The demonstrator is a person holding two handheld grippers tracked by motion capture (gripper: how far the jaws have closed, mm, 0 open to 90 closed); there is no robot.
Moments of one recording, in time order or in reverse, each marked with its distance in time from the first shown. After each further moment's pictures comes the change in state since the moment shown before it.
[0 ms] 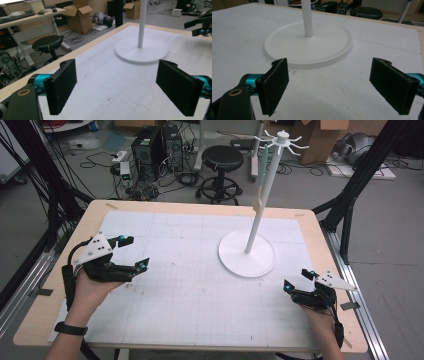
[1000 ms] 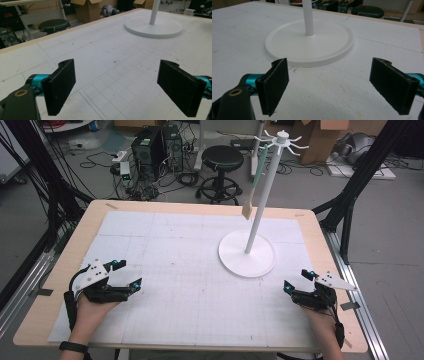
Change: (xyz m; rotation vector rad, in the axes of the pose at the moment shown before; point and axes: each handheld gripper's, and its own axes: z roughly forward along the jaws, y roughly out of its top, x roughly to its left) left arm 0.000 -0.092 -0.006 0.027 0.064 -0.085; right arm -0.001 -0.001 0.000 0.011 0.005 -0.003
